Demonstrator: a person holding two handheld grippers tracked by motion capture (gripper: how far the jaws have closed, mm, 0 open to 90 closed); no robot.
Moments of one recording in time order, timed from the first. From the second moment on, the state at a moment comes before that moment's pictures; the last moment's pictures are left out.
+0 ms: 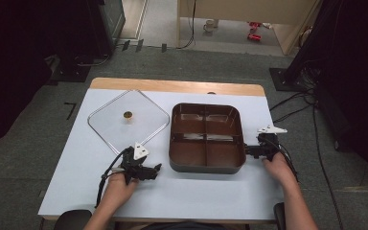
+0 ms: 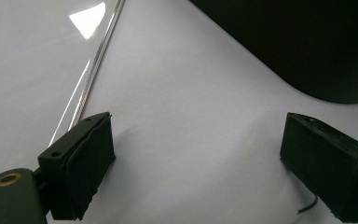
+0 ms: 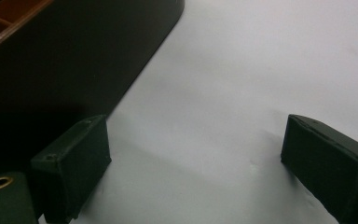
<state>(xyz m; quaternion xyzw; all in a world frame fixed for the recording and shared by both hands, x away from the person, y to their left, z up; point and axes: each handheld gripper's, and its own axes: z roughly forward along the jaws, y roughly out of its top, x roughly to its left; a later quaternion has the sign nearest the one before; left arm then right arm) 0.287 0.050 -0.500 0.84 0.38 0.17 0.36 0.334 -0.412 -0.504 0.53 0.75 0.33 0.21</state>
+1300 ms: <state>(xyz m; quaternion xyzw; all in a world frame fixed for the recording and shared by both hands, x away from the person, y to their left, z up) 0.298 0.033 -0.492 0.85 0.41 0.14 0.30 0.334 -0.412 -0.504 0.54 0.75 0.33 0.21</state>
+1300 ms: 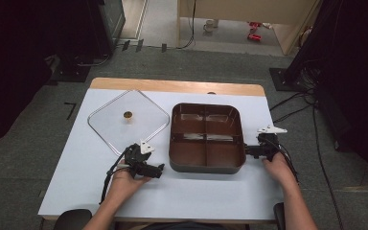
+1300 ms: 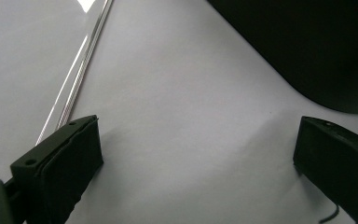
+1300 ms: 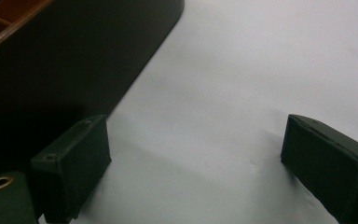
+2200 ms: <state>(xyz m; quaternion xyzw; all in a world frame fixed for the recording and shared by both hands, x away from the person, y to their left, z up) 0.328 0.046 -0.464 0.83 0.43 0.15 0.32 0.334 -0.412 -0.504 0.53 0.75 0.33 0.21</state>
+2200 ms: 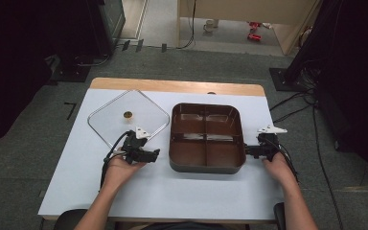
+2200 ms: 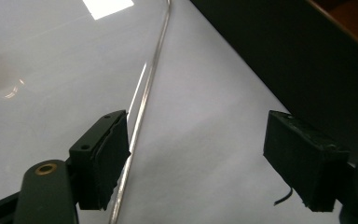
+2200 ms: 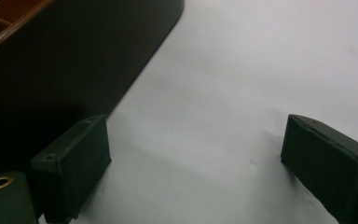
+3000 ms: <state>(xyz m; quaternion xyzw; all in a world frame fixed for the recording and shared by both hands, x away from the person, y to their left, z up) 0.362 0.068 -0.456 0.82 0.44 0.12 0.34 0.334 -0.412 -0.504 0.53 0.75 0.33 0.21</state>
